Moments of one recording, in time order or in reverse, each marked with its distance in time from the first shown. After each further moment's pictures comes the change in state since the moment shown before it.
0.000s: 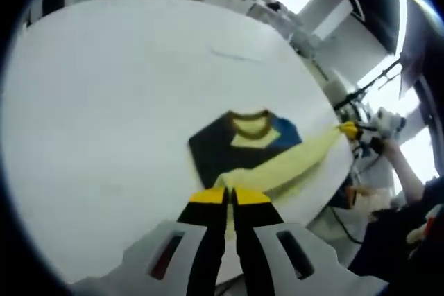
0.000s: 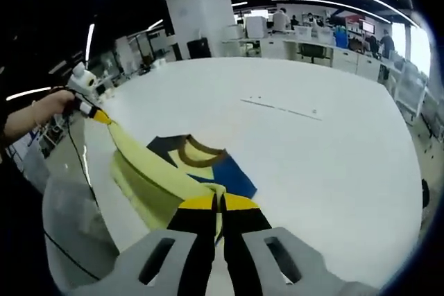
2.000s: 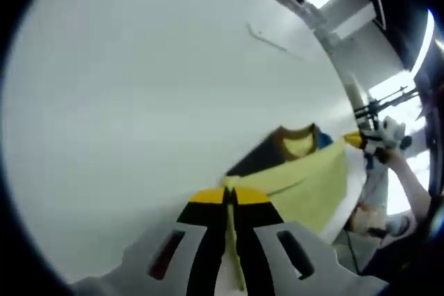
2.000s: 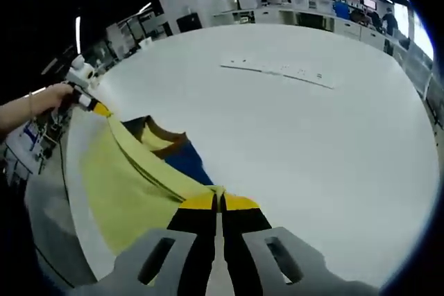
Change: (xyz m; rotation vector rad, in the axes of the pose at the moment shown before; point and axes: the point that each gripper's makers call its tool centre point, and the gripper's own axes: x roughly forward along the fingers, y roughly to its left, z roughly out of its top) left arm 0.101 0.055 0.027 -0.121 0.107 0.022; right arm 0.099 -0.064 -0.031 0.062 0.160 0.020
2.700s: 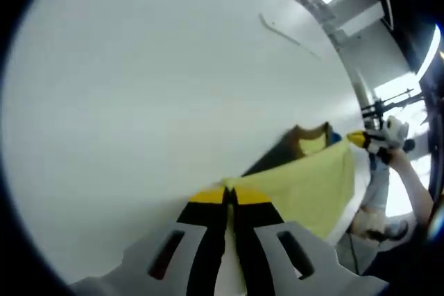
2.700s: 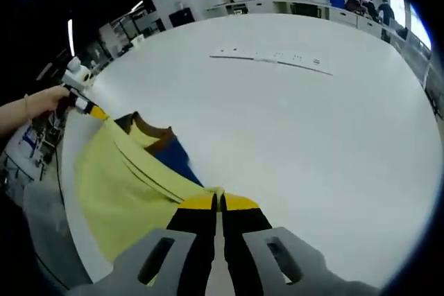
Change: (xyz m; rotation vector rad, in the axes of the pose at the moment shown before) left arm 0.020 0.011 -0.001 -0.032 0.058 0.023; right arm 0.021 -0.013 -0.008 0.044 0.043 -0.008
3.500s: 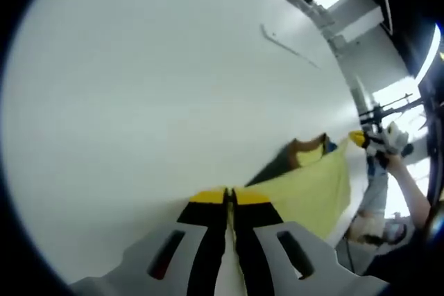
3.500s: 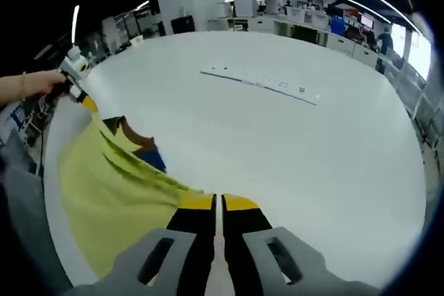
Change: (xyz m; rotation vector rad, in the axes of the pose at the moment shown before) left arm -0.013 0.002 0.023 -0.006 -0.046 -0.010; right arm -0.018 -0.026 0.023 -0.170 -0.081 -0.106
